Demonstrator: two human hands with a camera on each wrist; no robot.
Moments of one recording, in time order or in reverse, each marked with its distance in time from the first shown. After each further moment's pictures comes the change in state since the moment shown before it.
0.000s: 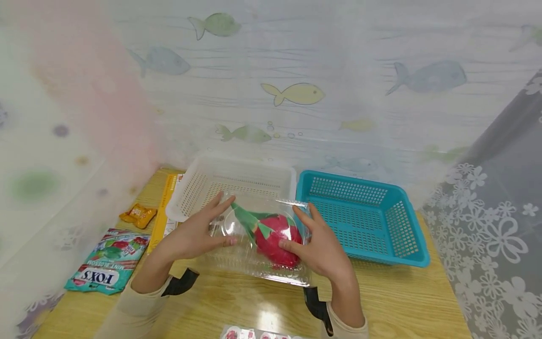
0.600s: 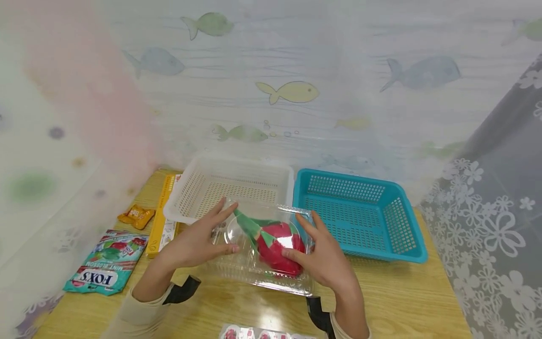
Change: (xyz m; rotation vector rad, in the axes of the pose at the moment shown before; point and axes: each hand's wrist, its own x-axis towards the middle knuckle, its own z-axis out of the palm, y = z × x) left_hand -0.005 0.006 0.017 -0.002 -0.009 0.009; right_hand -0.019 0.013 0.005 0.041 -0.001 0.039
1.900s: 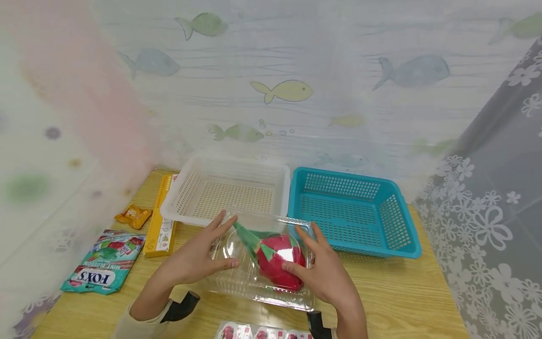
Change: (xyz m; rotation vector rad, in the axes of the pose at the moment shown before) left_hand -0.019 0.004 0.024 -0.036 0.004 -0.007; right_hand -0.028 0.009 0.010 0.028 0.006 0.045
